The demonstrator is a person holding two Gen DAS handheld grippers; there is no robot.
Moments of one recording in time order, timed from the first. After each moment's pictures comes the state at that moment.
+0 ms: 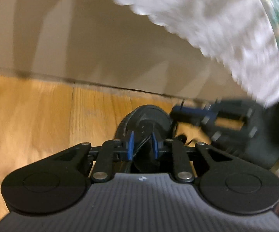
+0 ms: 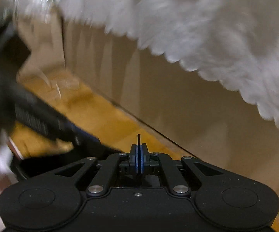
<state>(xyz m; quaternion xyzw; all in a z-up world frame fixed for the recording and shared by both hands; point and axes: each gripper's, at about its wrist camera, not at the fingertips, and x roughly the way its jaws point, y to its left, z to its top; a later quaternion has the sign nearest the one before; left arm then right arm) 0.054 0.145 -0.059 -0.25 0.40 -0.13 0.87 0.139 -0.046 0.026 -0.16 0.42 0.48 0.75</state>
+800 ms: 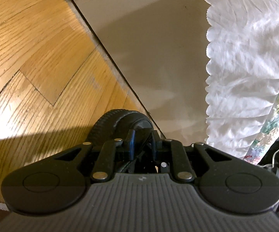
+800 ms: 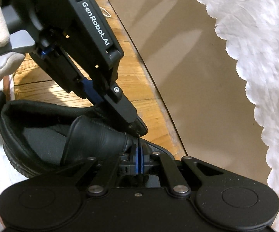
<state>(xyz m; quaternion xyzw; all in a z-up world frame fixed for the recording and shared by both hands) 0.052 0.199 -0.112 -0.55 0.36 -0.11 0.75 0.127 0.029 0.019 -0.40 0.41 0.52 0.63</state>
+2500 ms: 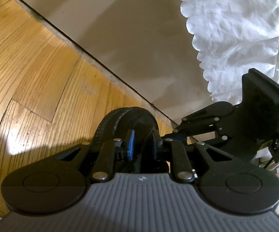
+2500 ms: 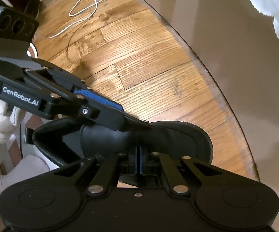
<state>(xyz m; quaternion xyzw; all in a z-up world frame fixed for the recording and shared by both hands) 0.059 0.182 -0.090 -0.43 0.38 -0.14 0.80 0.201 0.024 -0.004 -0.25 0.65 0.57 0.44</state>
